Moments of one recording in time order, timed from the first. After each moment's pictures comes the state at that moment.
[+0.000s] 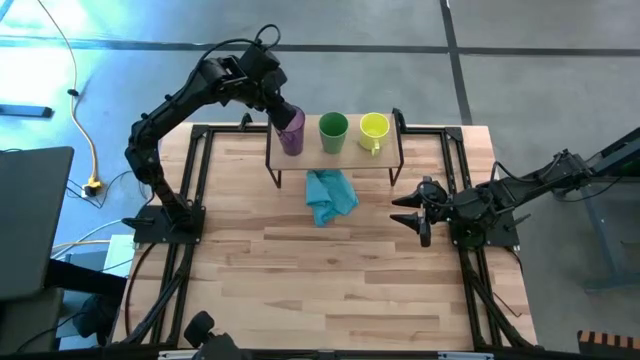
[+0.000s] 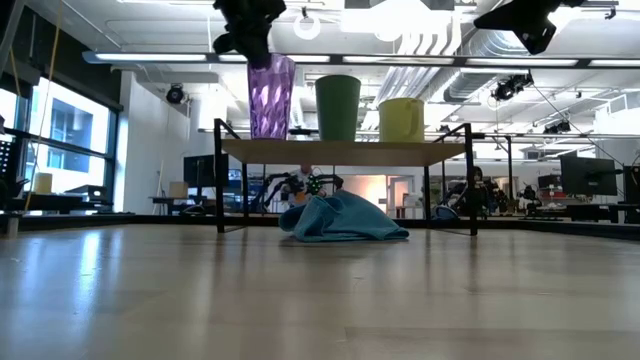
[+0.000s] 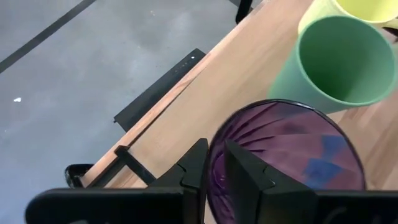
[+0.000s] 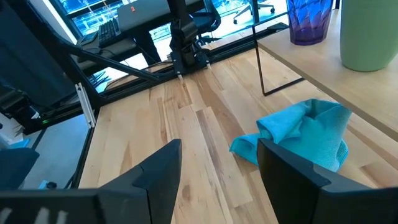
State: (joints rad) left arm 0.74 1.69 1.98 -1.22 -0.06 -0.09; right arm 0.39 0.72 0.67 -0.30 0.46 0.47
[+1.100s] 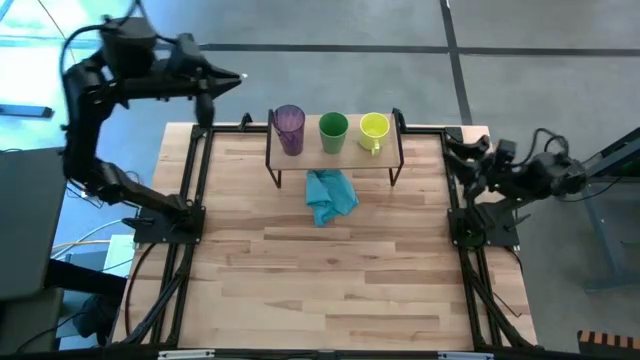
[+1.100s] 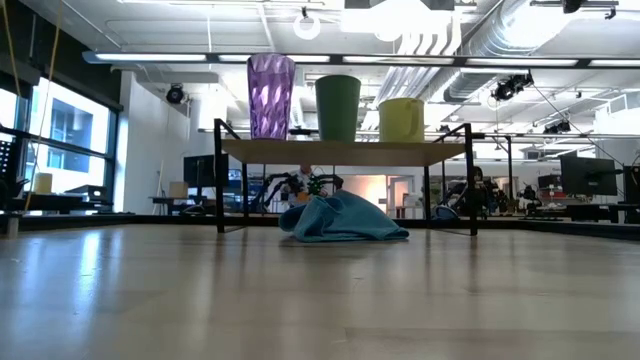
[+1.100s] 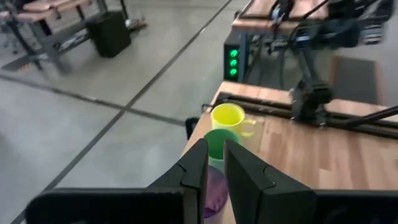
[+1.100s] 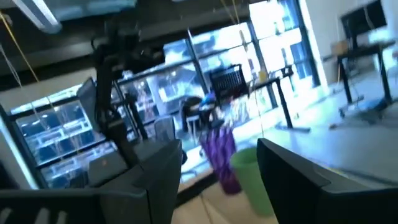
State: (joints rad) left arm 0.74 1.39 2.26 -1.25 0.18 0.18; right arm 0.39 0.33 0.67 -0.04 0.81 0.12
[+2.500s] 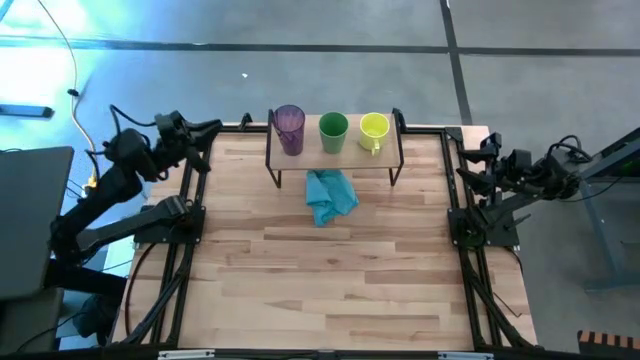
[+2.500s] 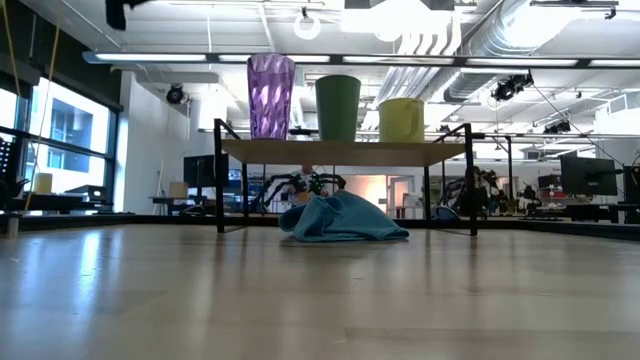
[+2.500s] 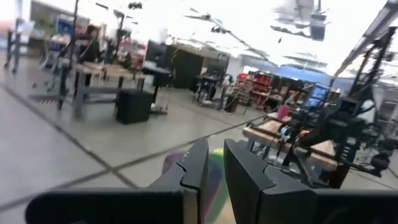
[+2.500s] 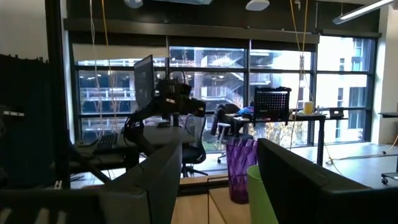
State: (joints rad) left arm 0.74 0.44 0.75 -0.17 0.03 -0.25; right arm 0.39 0.12 0.67 -0.22 0.54 -0.18
